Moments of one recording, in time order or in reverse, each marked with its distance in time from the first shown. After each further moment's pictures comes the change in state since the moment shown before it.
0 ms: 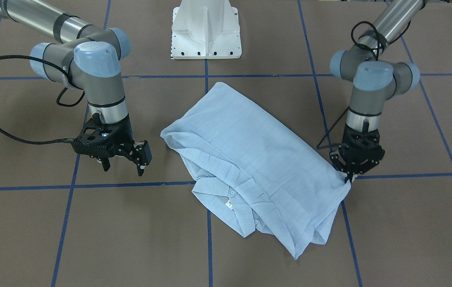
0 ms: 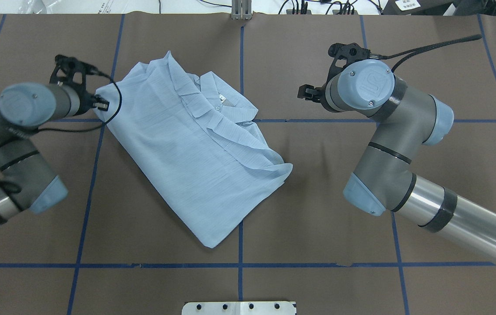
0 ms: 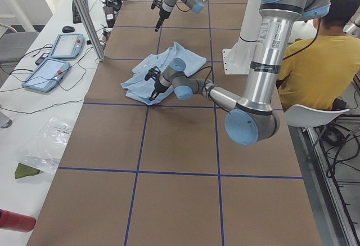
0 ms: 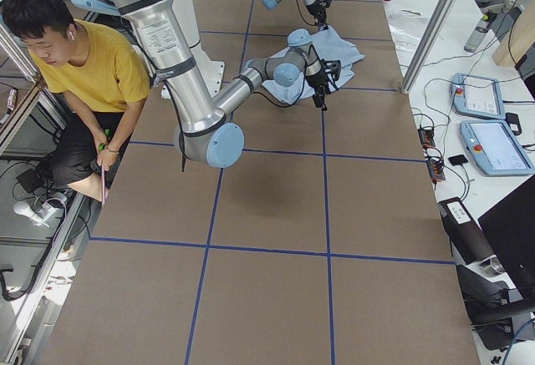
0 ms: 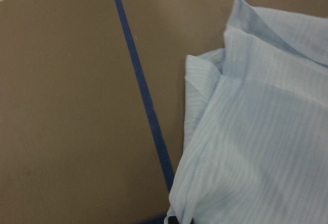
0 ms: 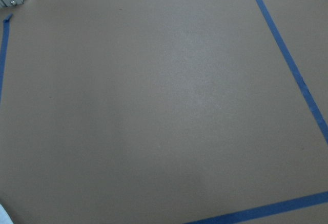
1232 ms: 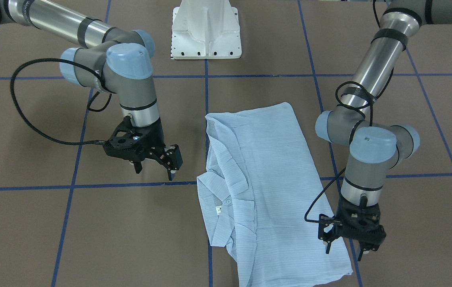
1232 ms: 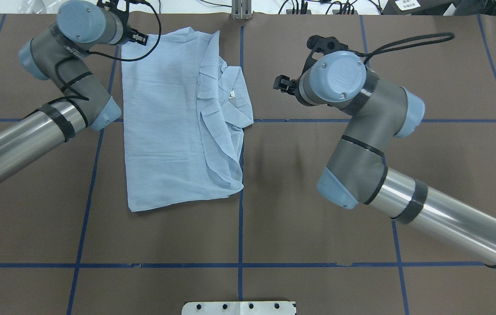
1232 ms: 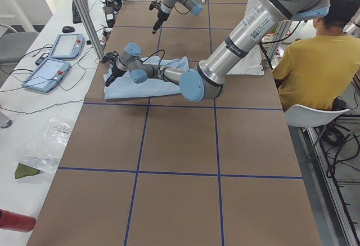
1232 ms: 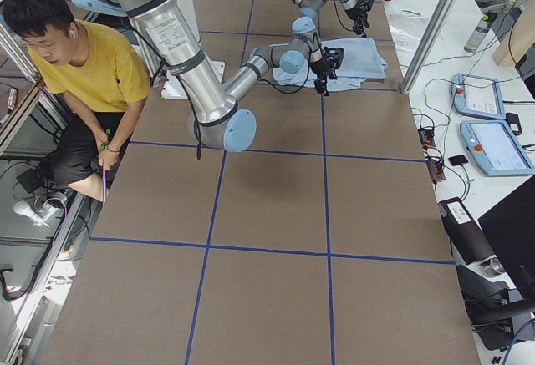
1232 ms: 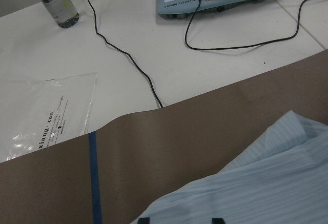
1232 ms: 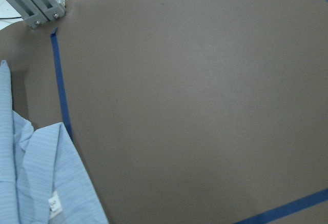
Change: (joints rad) left arm -0.118 -0.332 0.428 -0.222 -0.101 0.115; right arm -0.040 0.205 -0.168 -0.008 -0.003 0.211
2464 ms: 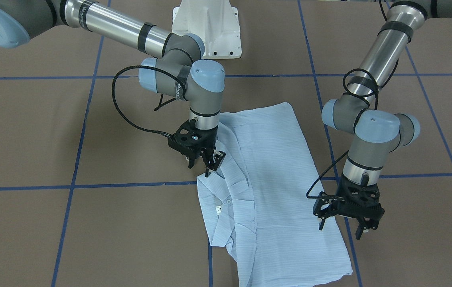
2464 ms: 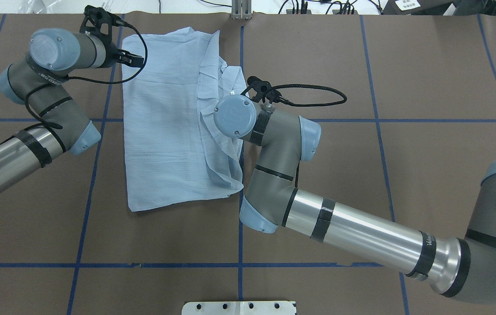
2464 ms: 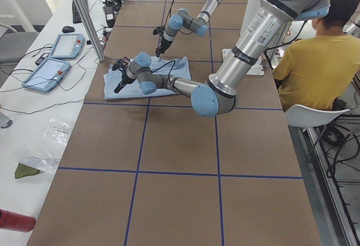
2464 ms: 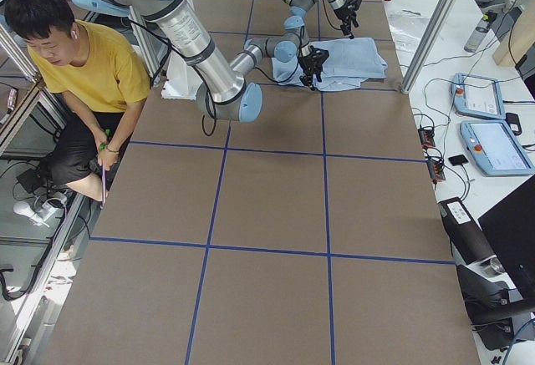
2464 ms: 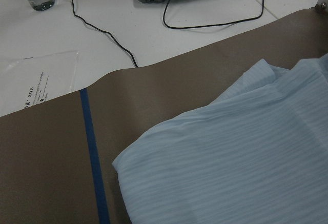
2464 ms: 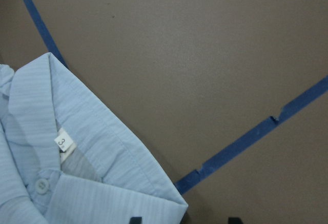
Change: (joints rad) left arm 0.038 0.097 -0.097 -0.046 -0.010 -0.055; right arm -0.146 0.182 -0.255 -0.046 -0.126 0.295
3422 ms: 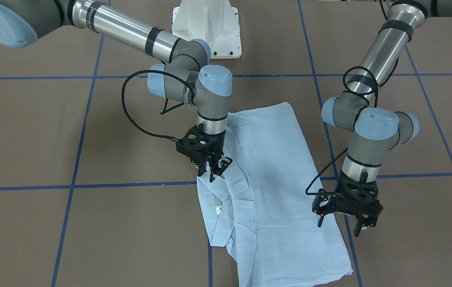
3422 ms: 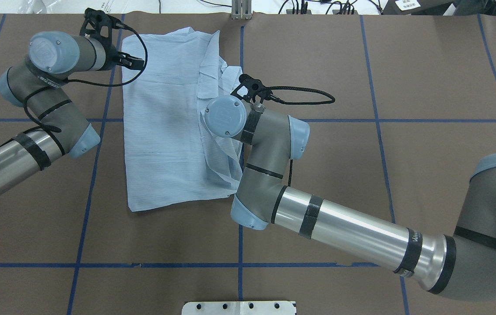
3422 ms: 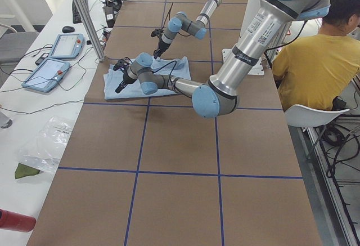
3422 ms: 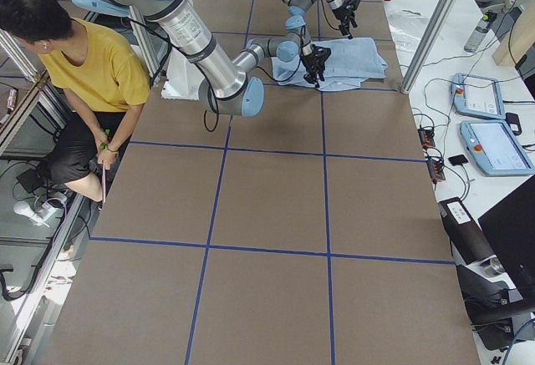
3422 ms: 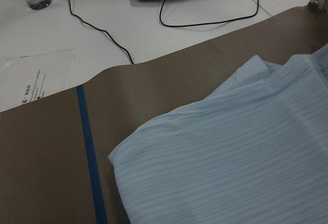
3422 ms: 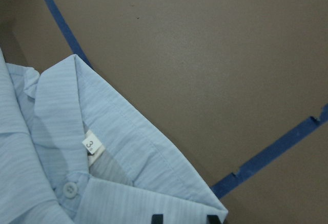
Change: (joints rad) left arm 0.005 0.008 -0.011 -0.001 -0.001 0.000; right arm -0.007 0.051 -0.094 0.061 -0.032 0.007
